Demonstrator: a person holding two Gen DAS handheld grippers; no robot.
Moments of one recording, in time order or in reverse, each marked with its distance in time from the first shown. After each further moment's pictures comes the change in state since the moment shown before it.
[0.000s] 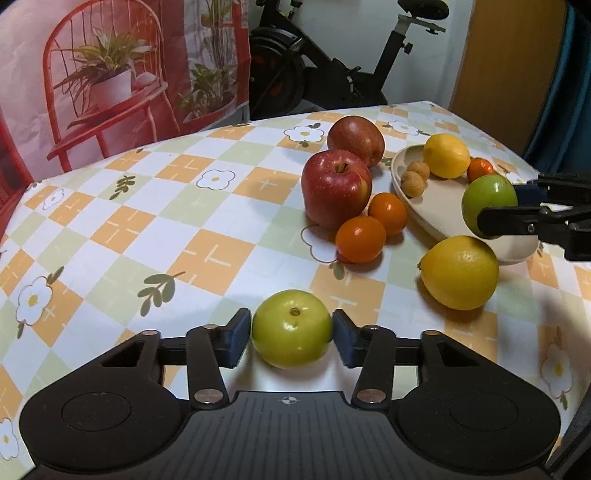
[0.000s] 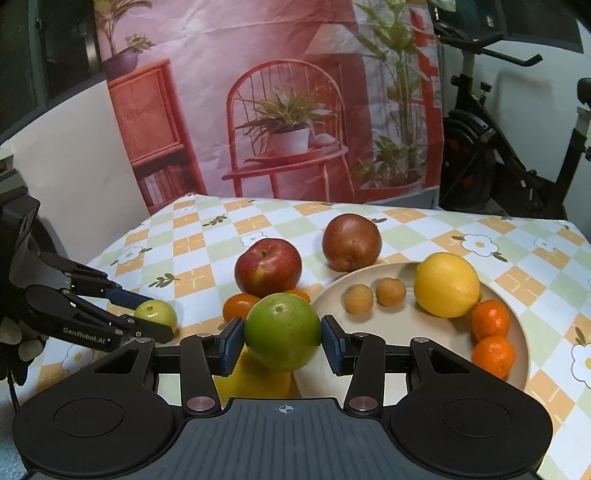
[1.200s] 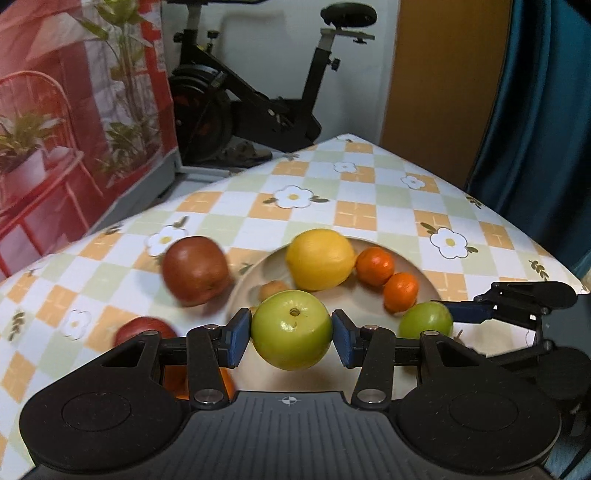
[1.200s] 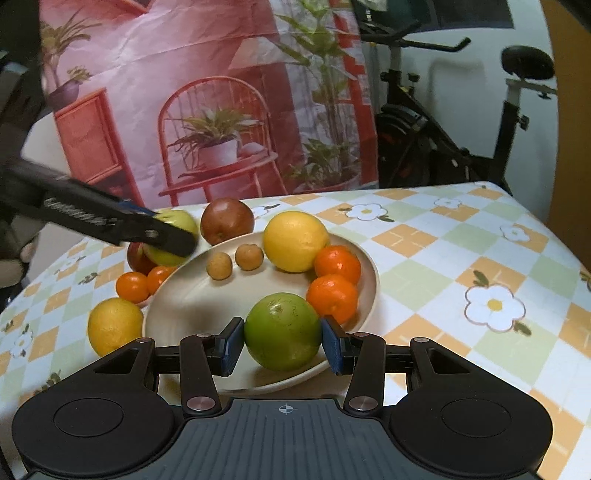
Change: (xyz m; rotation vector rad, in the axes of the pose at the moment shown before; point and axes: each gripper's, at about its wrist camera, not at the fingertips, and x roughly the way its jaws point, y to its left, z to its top) left arm 0.044 -0.142 0.104 0.149 -0.054 -0.096; right arm -0.035 -0.106 -0.054 0.089 -0.059 -0.112
